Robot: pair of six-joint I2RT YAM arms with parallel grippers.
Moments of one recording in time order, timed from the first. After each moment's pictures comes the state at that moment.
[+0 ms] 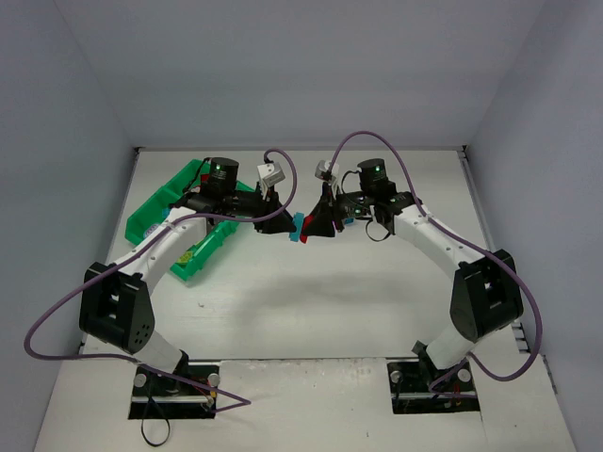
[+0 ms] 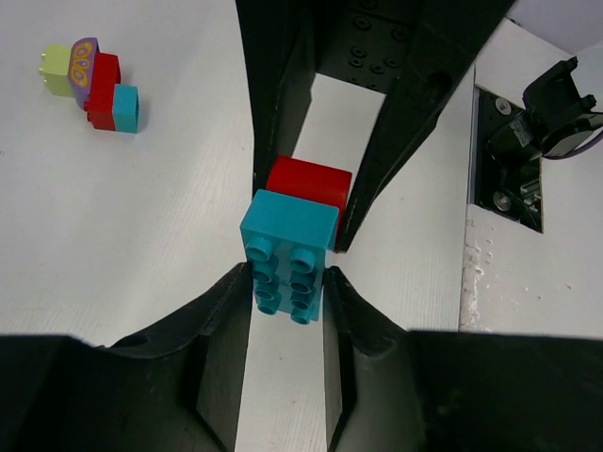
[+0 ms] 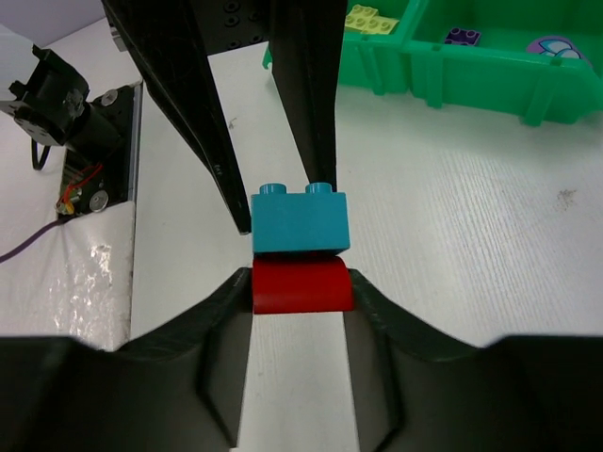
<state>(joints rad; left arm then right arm) -0.39 1.54 1.25 -0.31 0.99 0.17 0.43 1.60 1.18 -0.19 -1.02 -0.22</state>
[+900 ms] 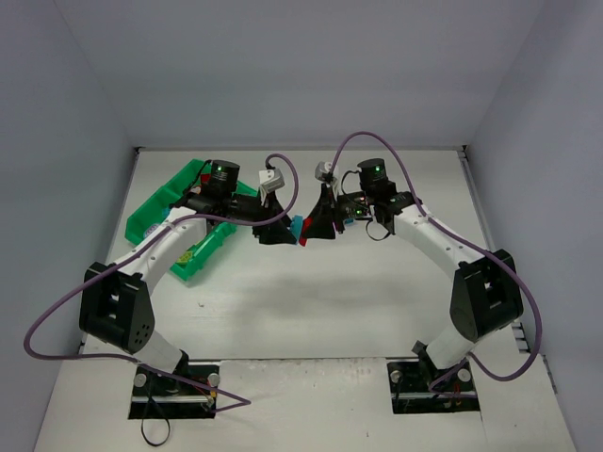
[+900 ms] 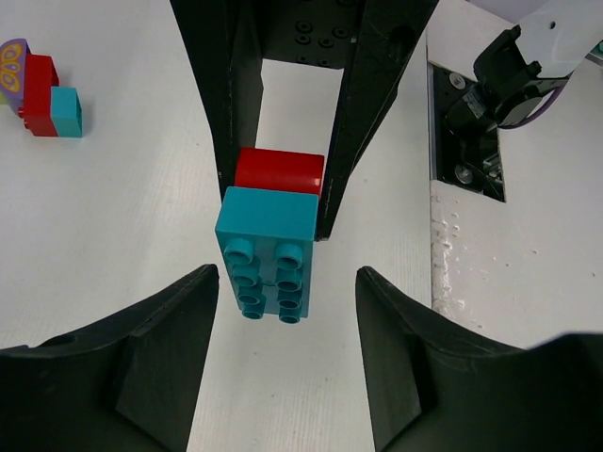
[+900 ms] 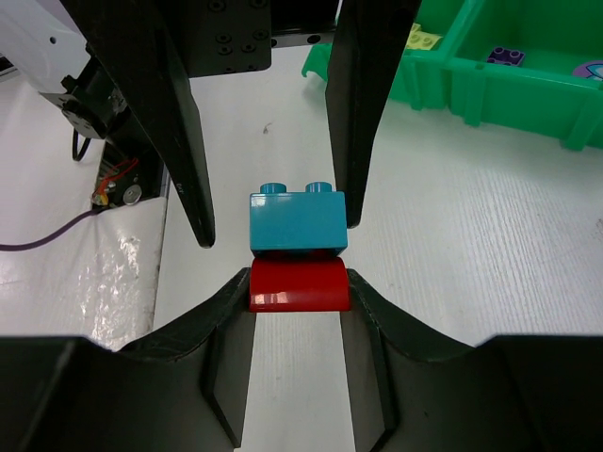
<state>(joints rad) -0.39 1.54 1.25 -0.39 1.09 0.26 0.43 1.60 1.18 -0.19 -1.11 -0.23</state>
